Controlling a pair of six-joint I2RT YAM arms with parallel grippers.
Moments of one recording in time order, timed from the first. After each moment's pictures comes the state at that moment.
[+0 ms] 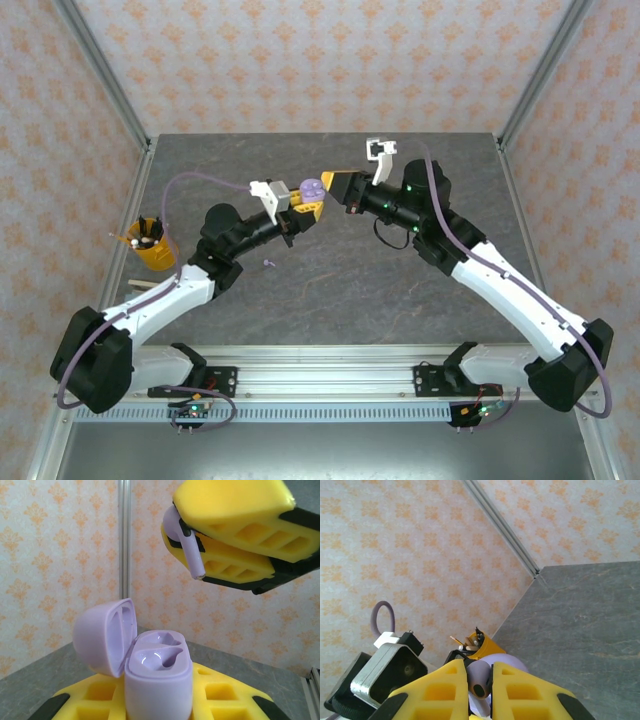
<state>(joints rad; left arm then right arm) -0.50 1.23 0.71 0.68 0.50 -0.13 0.67 1.19 1.19 -0.07 -0.33 0.63</state>
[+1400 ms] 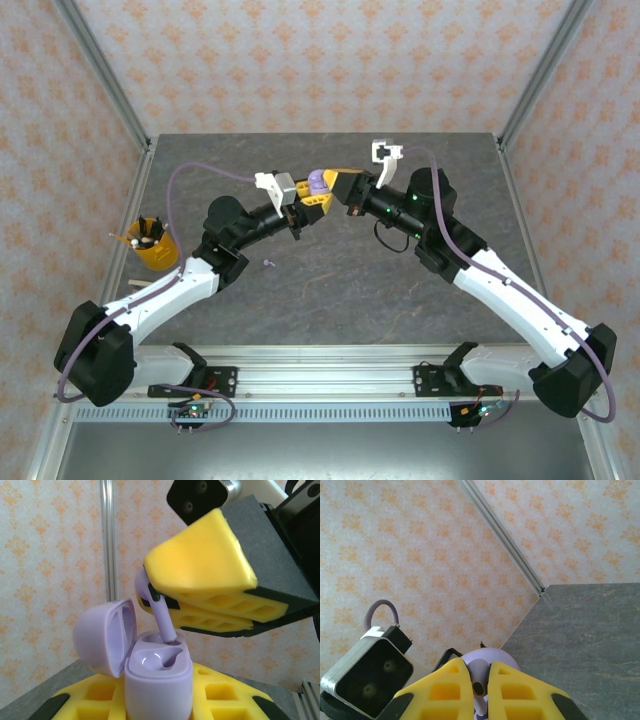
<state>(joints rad) -0.54 1.26 0.80 0.70 0.52 -0.13 0.68 1.15 1.12 0.04 -0.29 0.63</state>
